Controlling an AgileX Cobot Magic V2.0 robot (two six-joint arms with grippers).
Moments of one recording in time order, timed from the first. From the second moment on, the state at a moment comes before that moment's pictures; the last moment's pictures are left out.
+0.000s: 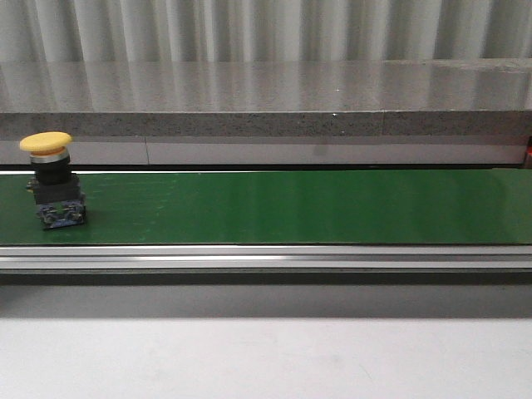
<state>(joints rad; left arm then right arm) 0.57 1.95 -1.45 -0.01 1.15 -0.01 0.02 0.38 -0.46 0.32 0.66 -0.30</state>
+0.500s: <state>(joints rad) 0.47 1.67 -1.45 -0.01 1.18 0.01 0.02 0.38 -0.46 0.32 0.66 -0.30</state>
